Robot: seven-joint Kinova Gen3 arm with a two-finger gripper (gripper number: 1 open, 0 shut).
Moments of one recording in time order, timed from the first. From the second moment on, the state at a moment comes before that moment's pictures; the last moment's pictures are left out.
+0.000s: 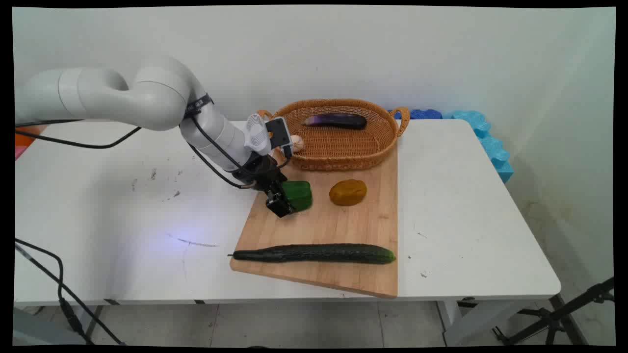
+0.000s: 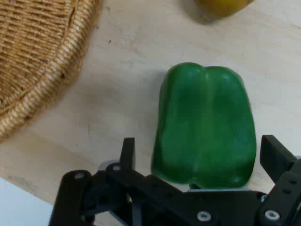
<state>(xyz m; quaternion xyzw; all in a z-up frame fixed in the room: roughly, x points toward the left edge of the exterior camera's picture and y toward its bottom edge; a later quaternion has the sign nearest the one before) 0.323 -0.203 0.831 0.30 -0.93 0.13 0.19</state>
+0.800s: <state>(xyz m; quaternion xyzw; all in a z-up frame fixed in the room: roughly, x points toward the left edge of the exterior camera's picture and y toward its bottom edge) 0.348 -0.175 0.888 0.27 -0.93 0.12 0.22</state>
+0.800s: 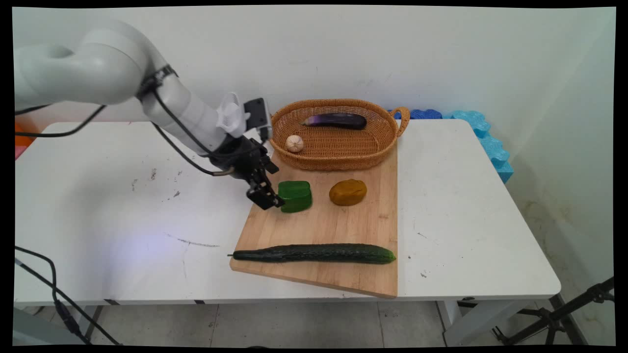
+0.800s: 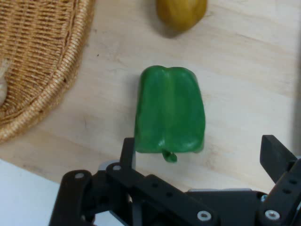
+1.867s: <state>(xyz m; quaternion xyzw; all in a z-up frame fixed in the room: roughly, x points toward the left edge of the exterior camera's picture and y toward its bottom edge) 0.407 -0.123 0.951 0.19 -0.94 0.06 0.27</state>
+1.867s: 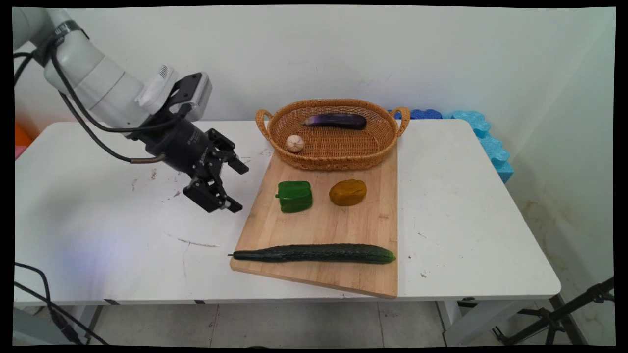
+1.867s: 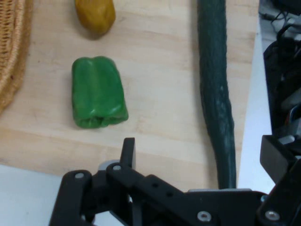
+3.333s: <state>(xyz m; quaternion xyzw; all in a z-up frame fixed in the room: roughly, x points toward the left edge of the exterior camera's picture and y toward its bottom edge) 0.262 -0.160 0.823 0.20 -0.94 0.03 0.28</state>
